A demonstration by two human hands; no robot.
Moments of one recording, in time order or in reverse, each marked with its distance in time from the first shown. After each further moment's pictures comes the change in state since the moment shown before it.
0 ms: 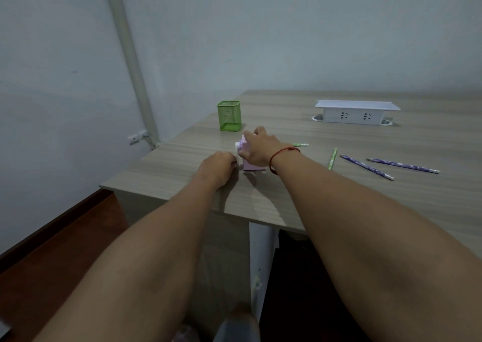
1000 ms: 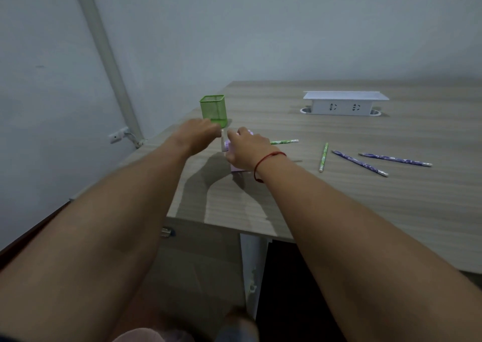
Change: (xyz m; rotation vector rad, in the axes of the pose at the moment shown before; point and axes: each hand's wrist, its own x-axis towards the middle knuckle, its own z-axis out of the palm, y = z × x) left_hand 0.057 -0.006 -0.056 0.449 0.035 0.380; right_hand -0.001 -0.007 0.001 -0.045 0.102 -0.002
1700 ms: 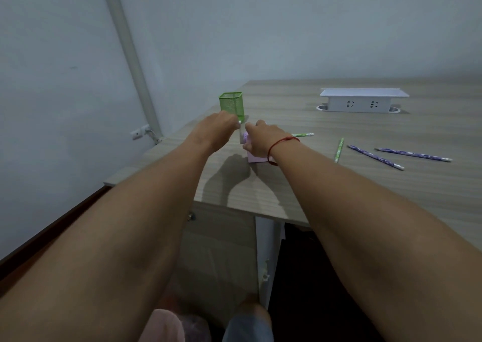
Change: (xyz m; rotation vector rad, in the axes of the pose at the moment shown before) left_hand -0.030 0.018 -0.020 -0.190 0.116 -0.111; right_hand 0.002 -0.002 -0.007 -0.029 -0.086 0.014
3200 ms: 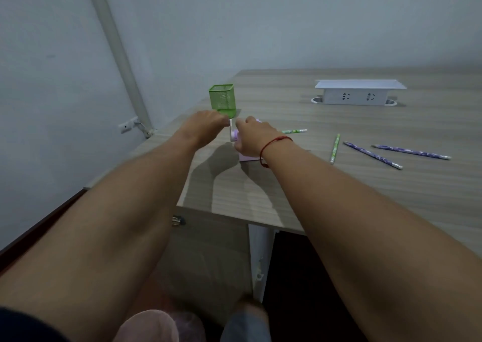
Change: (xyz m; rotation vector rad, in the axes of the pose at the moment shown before) left_hand 0.023 -0.022 0.024 0.064 -0.046 0.114; right_hand 0.010 0.000 0.002 0.039 0.026 -0.011
